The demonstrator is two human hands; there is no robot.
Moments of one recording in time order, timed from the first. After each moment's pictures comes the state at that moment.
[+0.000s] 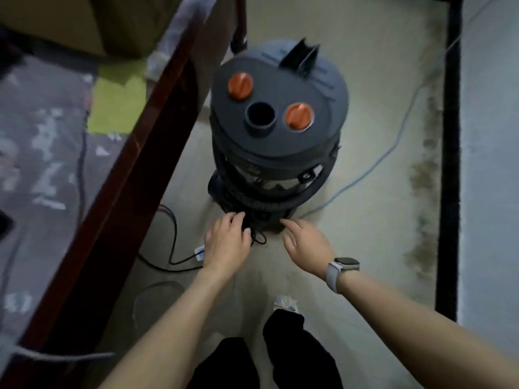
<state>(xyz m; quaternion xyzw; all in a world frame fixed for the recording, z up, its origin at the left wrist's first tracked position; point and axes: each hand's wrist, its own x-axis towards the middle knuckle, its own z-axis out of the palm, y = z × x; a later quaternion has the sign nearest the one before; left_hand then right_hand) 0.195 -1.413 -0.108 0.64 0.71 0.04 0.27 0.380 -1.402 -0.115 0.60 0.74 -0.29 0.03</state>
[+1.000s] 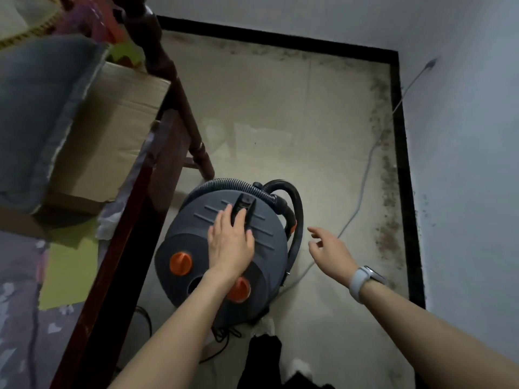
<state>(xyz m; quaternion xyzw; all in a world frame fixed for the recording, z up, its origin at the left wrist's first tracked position) 0.313 -1.098 0.035 0.67 0.70 0.04 0.25 0.520 -1.121 0.030 0.73 0.55 -0.40 -0.05</state>
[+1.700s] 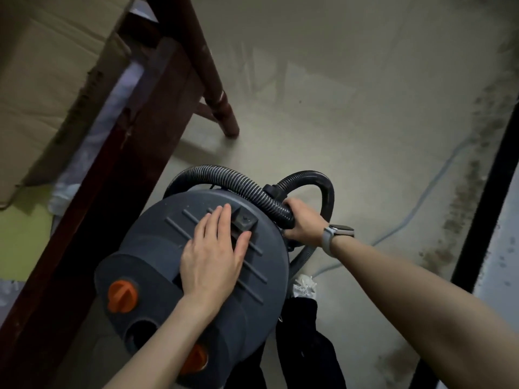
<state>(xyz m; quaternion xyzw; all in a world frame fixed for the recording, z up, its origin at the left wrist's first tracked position) 0.336 -1.034 -0.045 0.60 0.79 -0.02 0.16 0.508 -0.925 -0.145 0.51 0.71 -0.48 0.09</state>
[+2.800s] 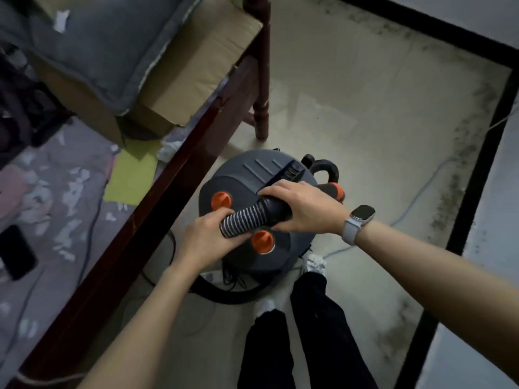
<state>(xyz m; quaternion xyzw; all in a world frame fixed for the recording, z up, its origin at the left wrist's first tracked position) 0.234 -1.198 0.082 0.56 0.76 0.15 0.31 0.429 -1.070 0.084 0.26 0.92 -0.31 0.00</state>
